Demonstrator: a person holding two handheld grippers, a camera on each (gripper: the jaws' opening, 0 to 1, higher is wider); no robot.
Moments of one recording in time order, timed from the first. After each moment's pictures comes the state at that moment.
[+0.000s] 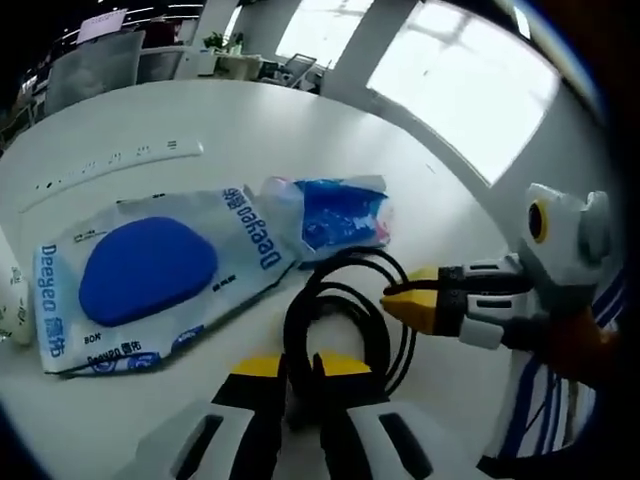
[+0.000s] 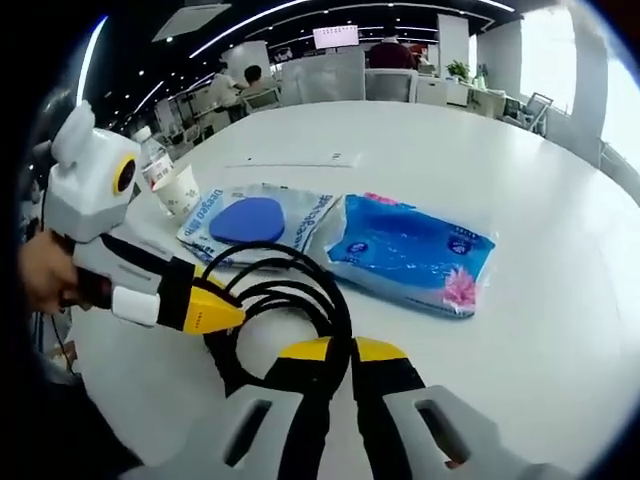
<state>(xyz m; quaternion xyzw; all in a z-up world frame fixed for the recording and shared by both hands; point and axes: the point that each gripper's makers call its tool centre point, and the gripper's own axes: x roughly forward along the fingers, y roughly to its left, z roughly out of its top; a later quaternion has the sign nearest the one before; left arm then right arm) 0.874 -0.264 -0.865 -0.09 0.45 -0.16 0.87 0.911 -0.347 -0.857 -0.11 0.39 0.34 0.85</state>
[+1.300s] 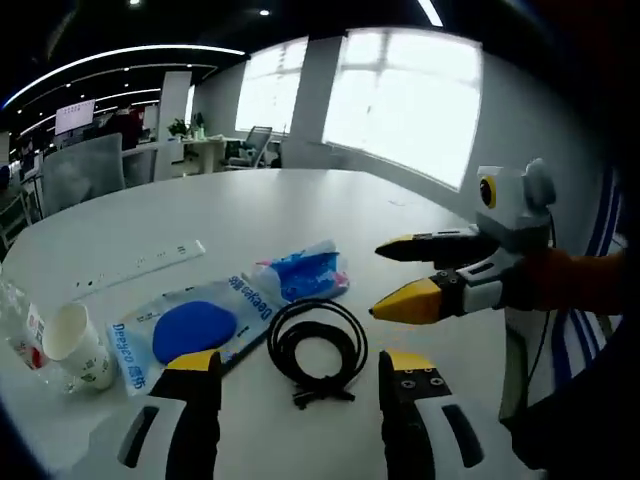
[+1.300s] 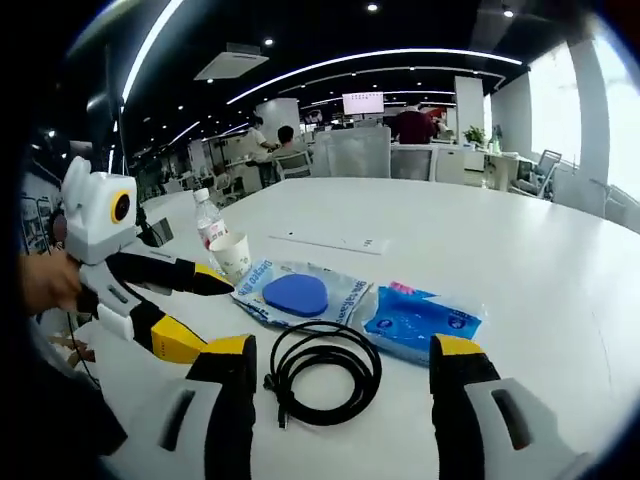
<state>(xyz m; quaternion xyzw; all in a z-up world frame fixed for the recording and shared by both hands) 0.824 -0.235 -0.767 -0.02 0.29 -0.19 0.94 0.887 -0.341 -0.761 -0.06 0.24 0.40 0.88</state>
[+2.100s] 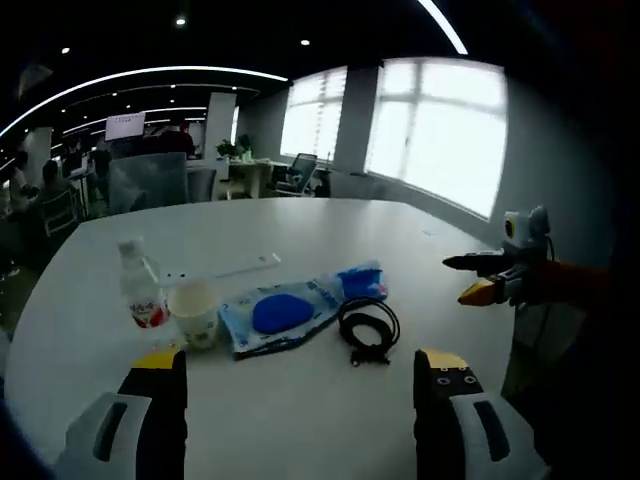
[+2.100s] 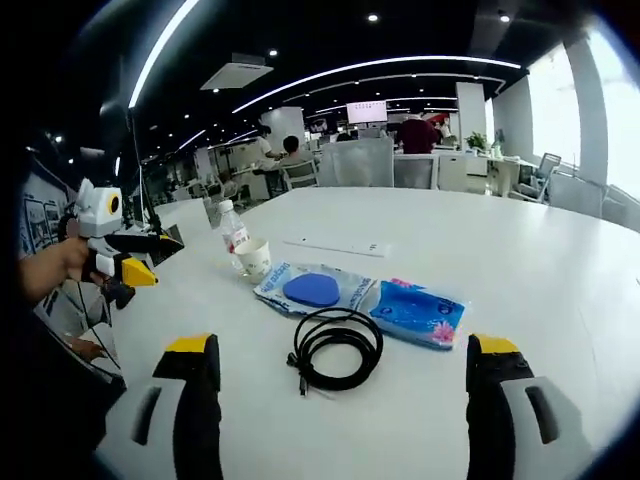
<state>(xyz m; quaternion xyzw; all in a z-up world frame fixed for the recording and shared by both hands) 0.736 -0.132 -0.717 -0.04 0.26 -0.09 0.96 0.845 -0.383 -0.732 -0.05 0.24 0.41 0.88</state>
